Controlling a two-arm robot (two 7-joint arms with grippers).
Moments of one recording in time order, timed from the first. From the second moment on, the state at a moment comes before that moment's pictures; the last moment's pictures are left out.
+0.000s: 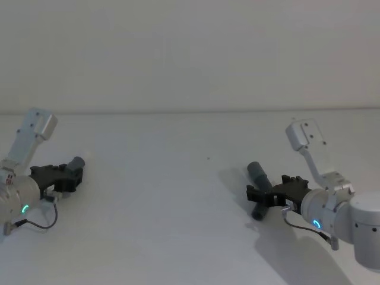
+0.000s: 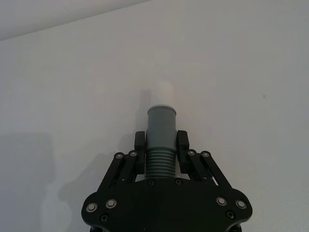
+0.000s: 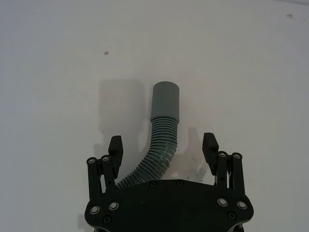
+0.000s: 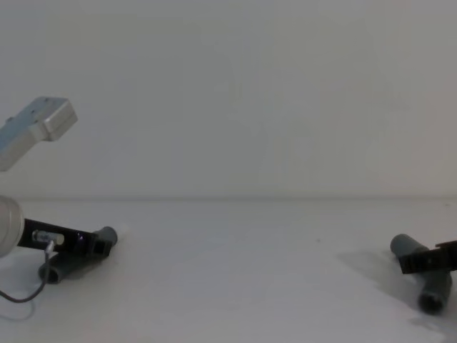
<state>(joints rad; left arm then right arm) -0.42 0.35 0.32 -1.39 -0.31 0.59 -0.20 0.20 0.33 -0.24 -1.70 0.28 0.79 0.08</state>
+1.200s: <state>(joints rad) -0.41 0.35 0.32 -1.39 -0.31 0.59 -0.20 0.21 0.32 -0.27 -1.67 0.23 0.80 0.09</state>
